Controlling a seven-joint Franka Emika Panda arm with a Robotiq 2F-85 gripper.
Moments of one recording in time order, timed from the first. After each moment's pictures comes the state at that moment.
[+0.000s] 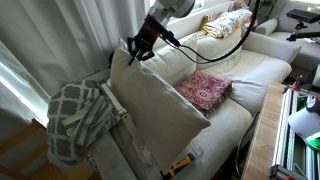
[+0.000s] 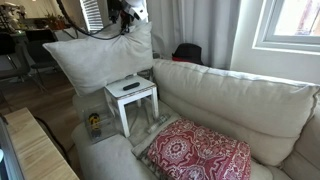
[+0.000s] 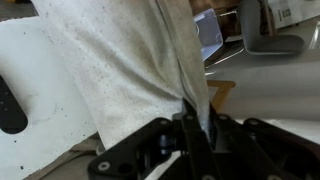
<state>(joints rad) 0.08 0.44 0.11 -1.81 1.05 2.28 -0.01</state>
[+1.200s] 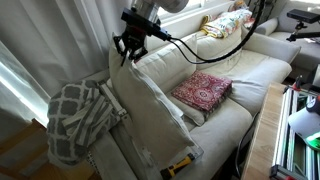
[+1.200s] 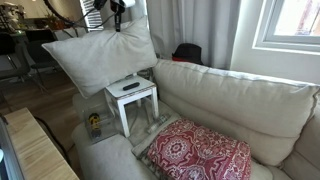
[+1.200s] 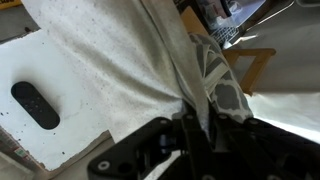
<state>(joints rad) 0.22 0.39 0.10 -1.80 0.69 2.46 0.54</state>
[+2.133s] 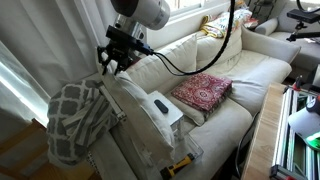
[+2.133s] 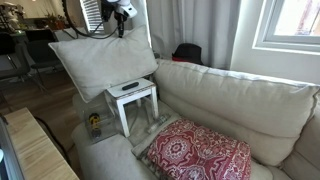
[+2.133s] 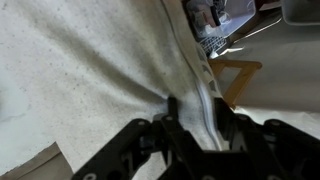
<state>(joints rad) 0.22 0.62 0.17 -1.56 0.67 2.49 0.46</state>
